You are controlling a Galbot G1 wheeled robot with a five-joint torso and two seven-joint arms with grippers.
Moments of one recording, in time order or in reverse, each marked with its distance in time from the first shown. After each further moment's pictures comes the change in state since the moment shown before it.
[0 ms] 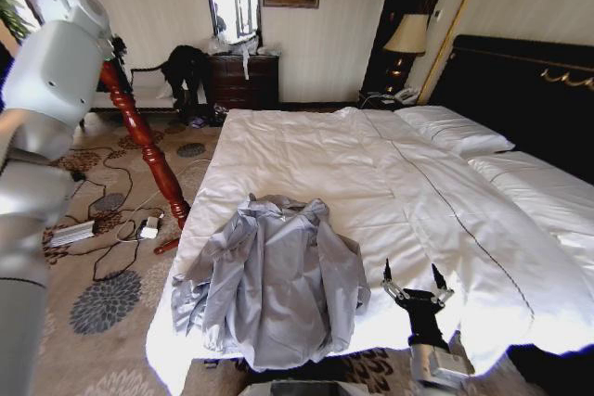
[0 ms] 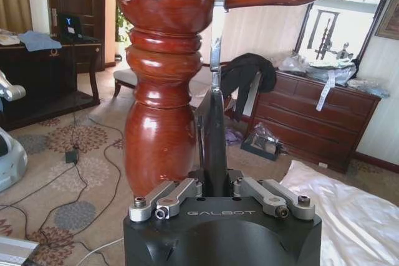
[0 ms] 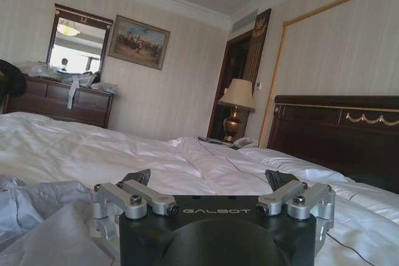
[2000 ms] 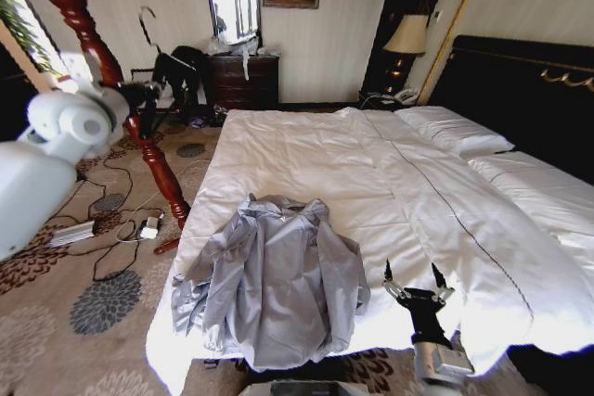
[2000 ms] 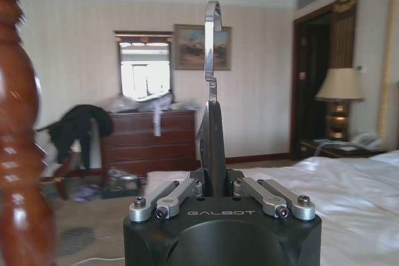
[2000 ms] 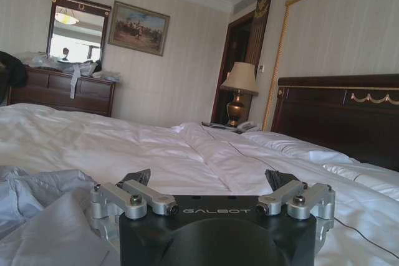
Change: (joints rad) left arm 0.973 0.591 -0.353 -1.174 -0.046 -0.306 0.420; right arm 0.005 -0.084 0.025 -0.003 0.123 -0.065 0.014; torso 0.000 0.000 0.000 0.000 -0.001
